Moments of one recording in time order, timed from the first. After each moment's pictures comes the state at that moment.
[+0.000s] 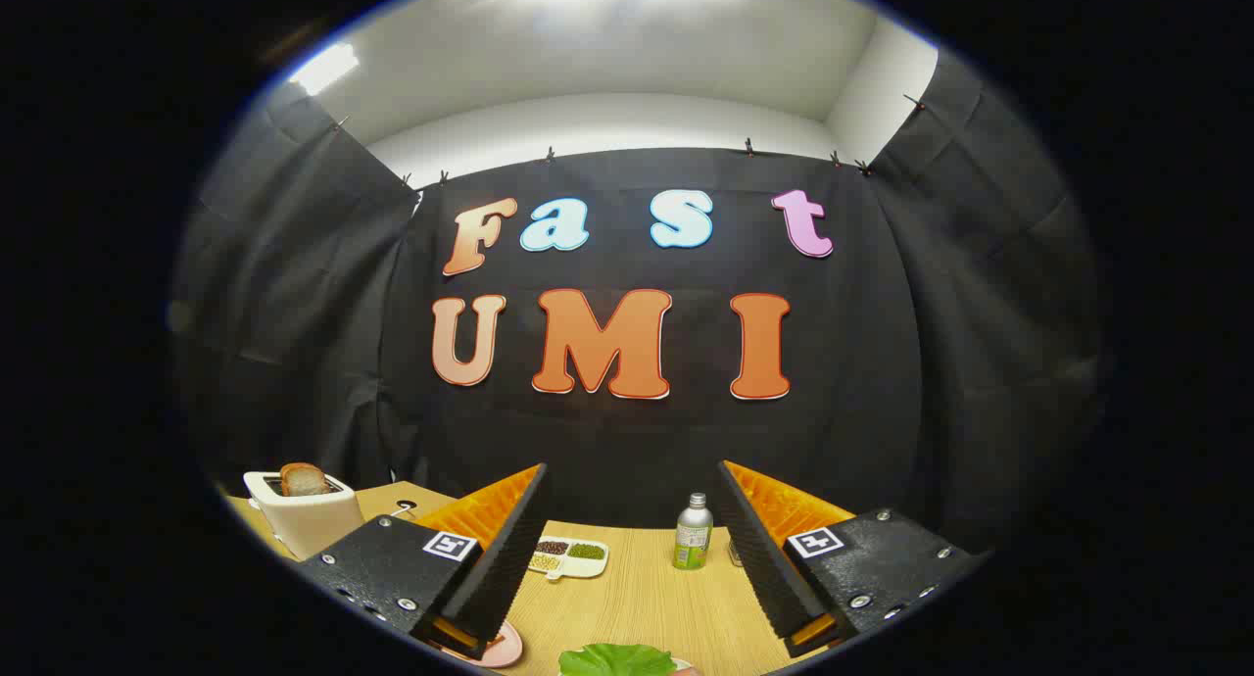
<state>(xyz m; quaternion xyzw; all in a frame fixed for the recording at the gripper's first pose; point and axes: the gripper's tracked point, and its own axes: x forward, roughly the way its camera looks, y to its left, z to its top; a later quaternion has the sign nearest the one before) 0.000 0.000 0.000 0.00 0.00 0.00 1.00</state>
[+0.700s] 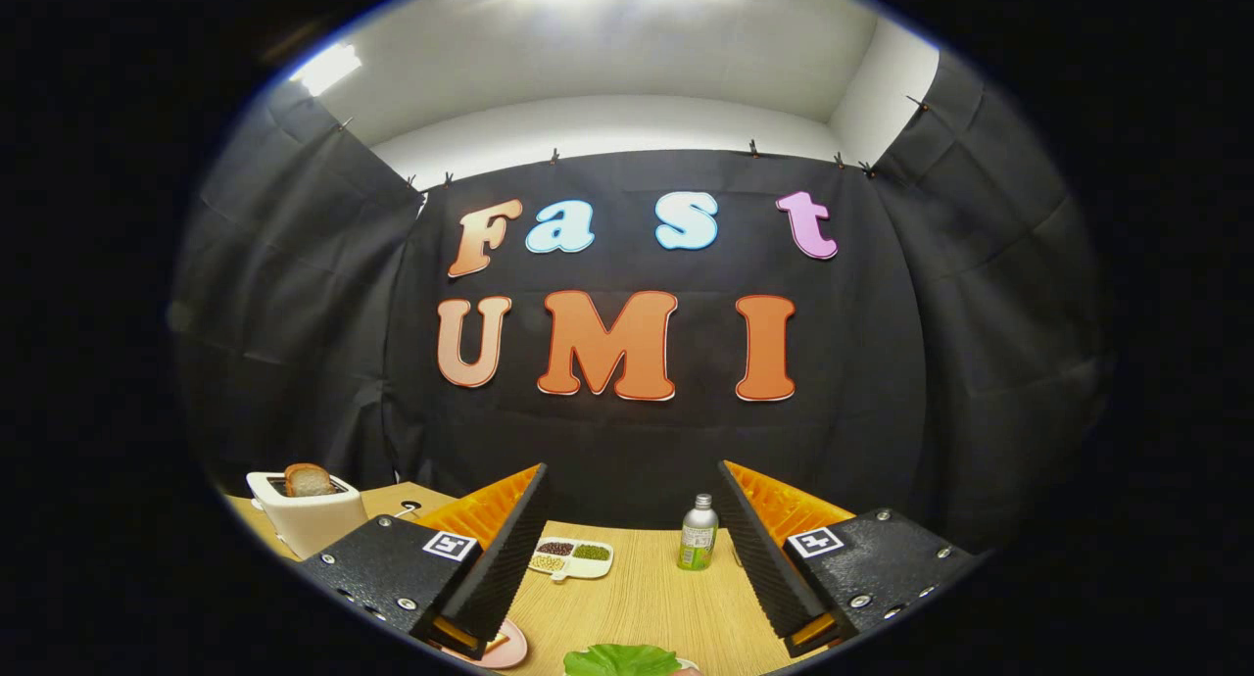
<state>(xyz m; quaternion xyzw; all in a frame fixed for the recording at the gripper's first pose) -0.003 0.005 0.005 0.00 -0.01 0.01 1.00</state>
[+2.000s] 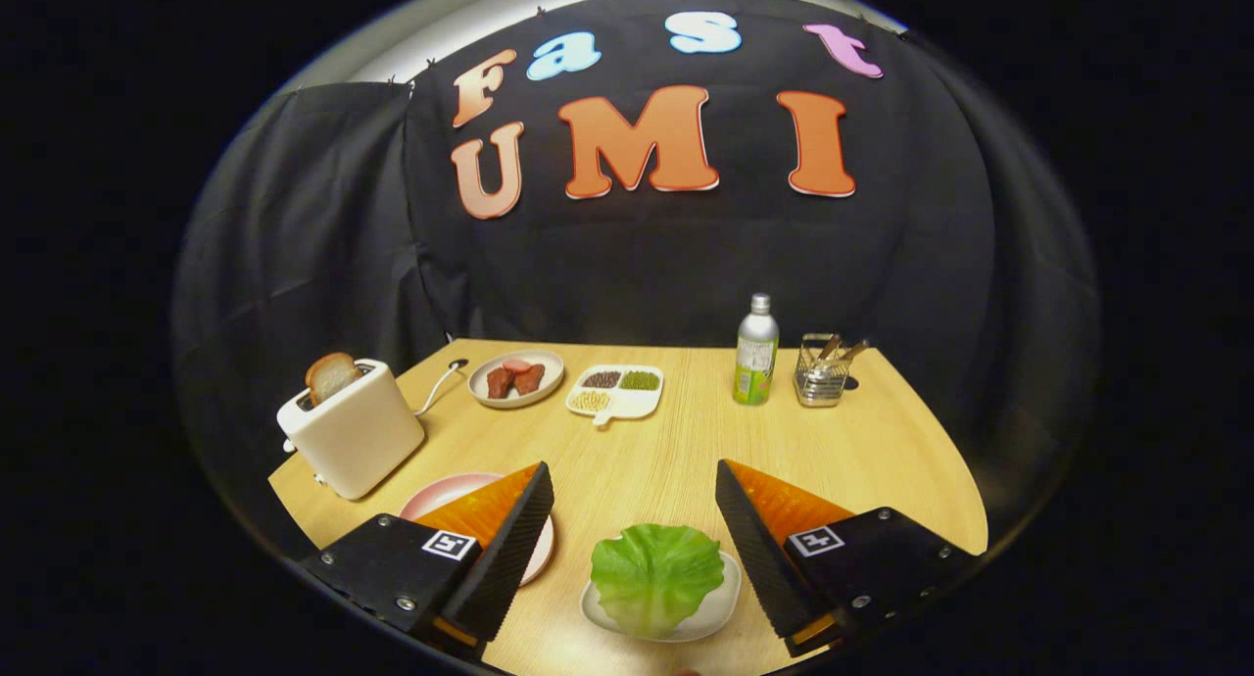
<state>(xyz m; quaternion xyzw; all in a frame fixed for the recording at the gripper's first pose) -0.020 0.023 -0.170 0.03 0.34 0.10 0.93</state>
